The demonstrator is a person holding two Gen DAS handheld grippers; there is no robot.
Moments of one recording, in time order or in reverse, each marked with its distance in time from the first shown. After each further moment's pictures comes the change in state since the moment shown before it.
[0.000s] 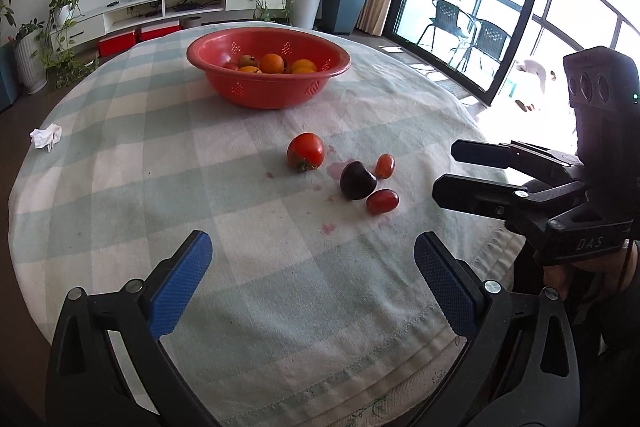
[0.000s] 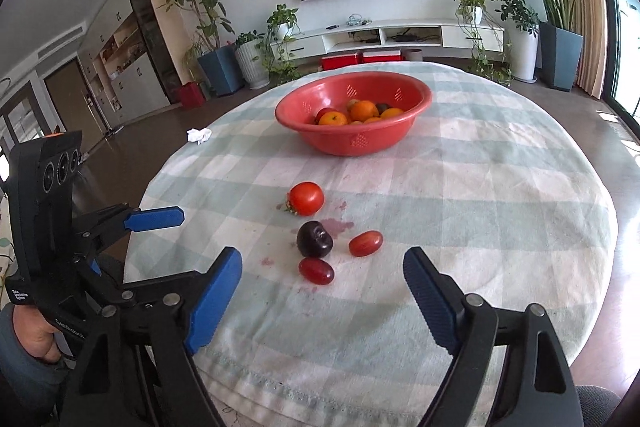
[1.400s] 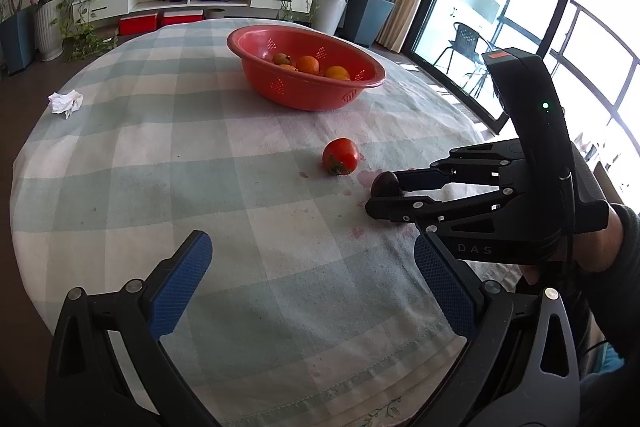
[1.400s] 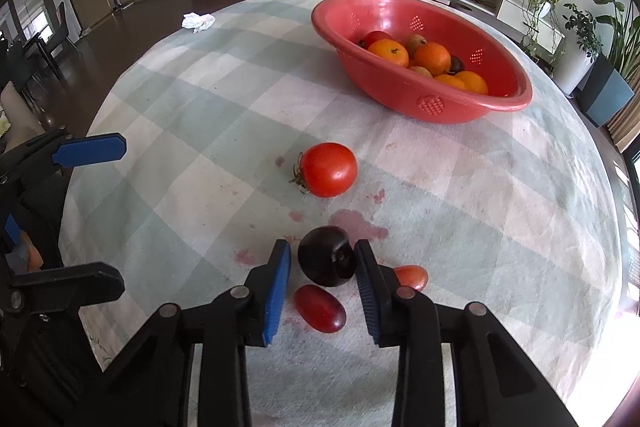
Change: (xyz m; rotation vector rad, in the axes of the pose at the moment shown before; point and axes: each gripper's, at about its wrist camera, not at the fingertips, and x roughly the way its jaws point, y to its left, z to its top) left arm -0.007 0.028 -0.002 -0.128 -0.029 0.008; right arm 0.084 0.028 0.028 -0.287 0.328 -0.057
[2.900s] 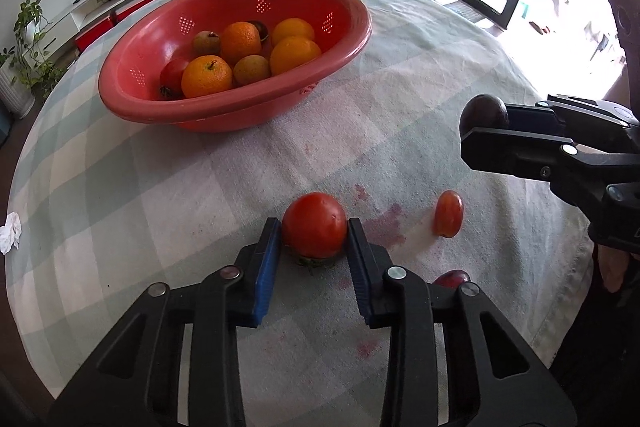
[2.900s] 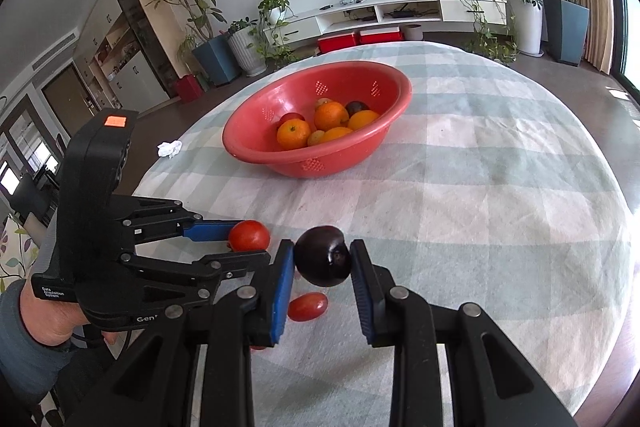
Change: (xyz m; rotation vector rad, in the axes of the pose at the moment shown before) left arm 0.132 -0.043 0.074 0.290 0.297 0.086; right arm -0.046 -0.087 -0.024 0.339 -0.282 0.124
